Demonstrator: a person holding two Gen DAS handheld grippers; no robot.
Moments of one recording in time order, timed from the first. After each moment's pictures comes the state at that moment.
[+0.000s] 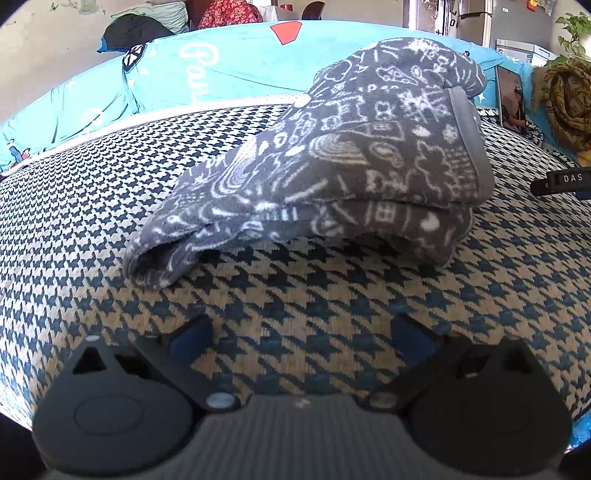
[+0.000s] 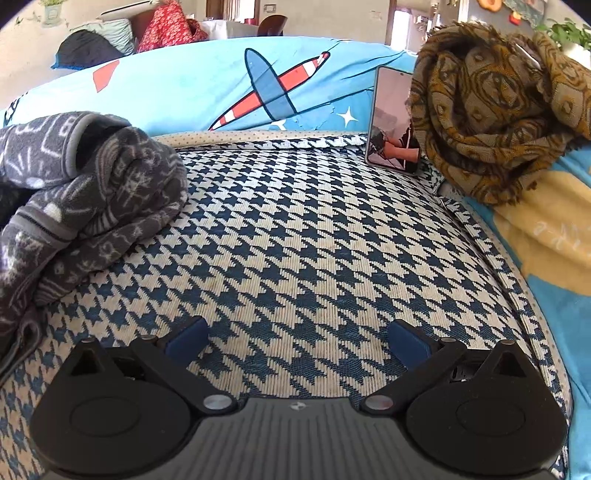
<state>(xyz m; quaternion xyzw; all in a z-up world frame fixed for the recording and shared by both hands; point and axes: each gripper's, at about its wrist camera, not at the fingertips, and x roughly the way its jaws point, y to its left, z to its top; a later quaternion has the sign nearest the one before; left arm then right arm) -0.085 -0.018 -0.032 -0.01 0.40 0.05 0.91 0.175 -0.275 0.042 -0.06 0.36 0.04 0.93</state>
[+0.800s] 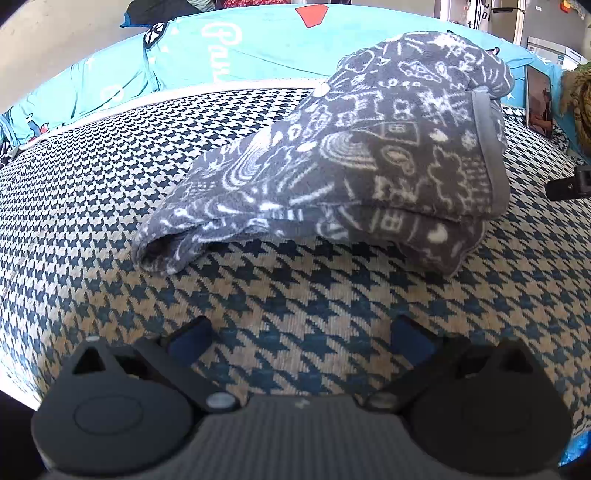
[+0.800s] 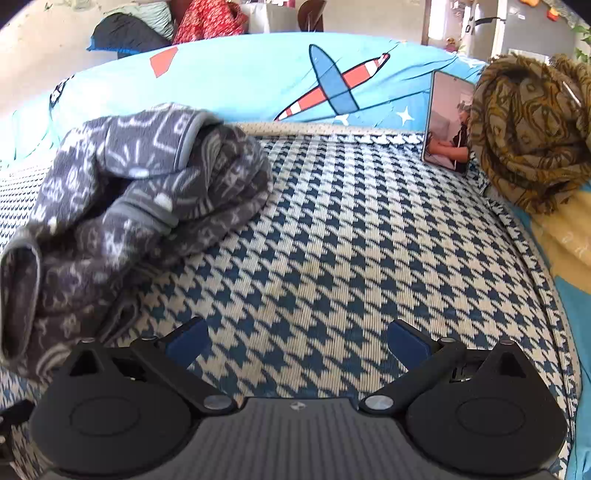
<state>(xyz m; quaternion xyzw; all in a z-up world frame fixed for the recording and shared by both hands) -0.038 -0.014 -0.013 -0.02 0.43 0.08 0.90 0.149 -0.261 0.041 -0.06 0.39 0.10 0.91</state>
